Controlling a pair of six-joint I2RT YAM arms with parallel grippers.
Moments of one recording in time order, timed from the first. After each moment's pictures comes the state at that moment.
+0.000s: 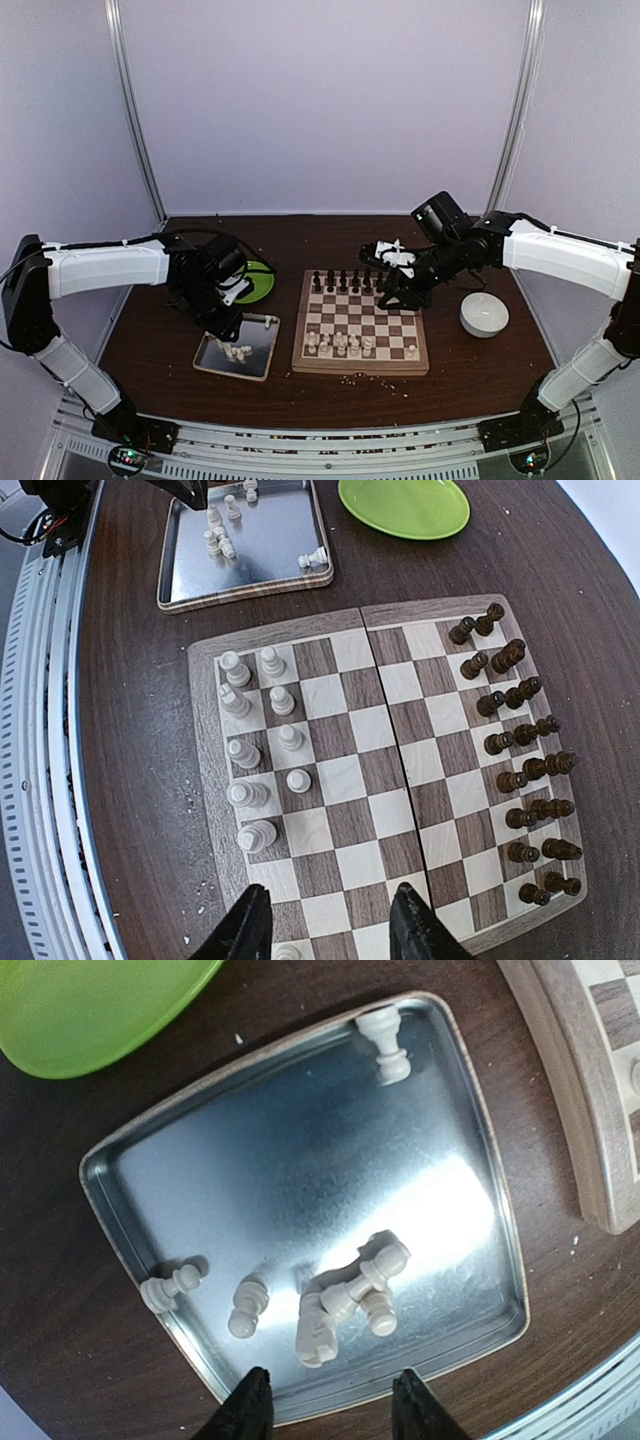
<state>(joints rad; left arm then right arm) -0.72 1.53 1.06 -0.90 -0.01 -0.21 0.71 1.46 1.19 -0.67 -0.36 -0.49</state>
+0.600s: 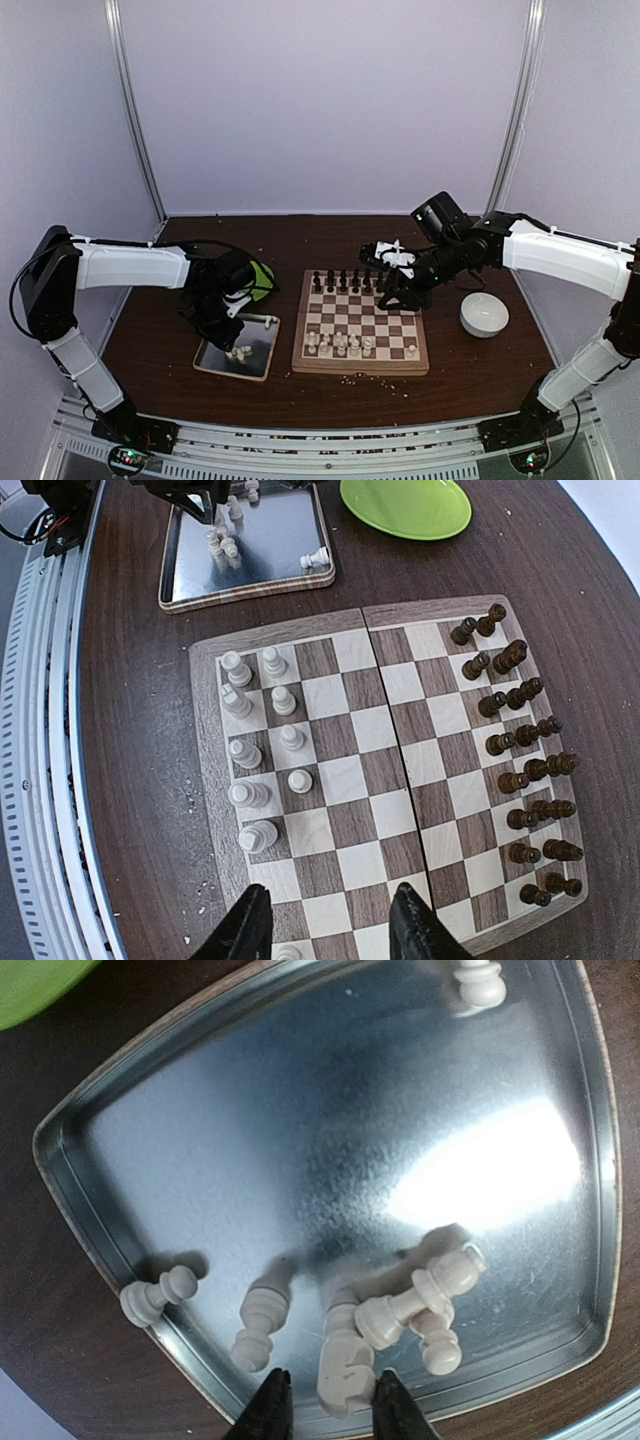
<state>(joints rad) -0.73 1.66 1.05 -0.92 -0.06 -0.21 0.71 1.46 1.18 -0.67 -0.36 -0.49</state>
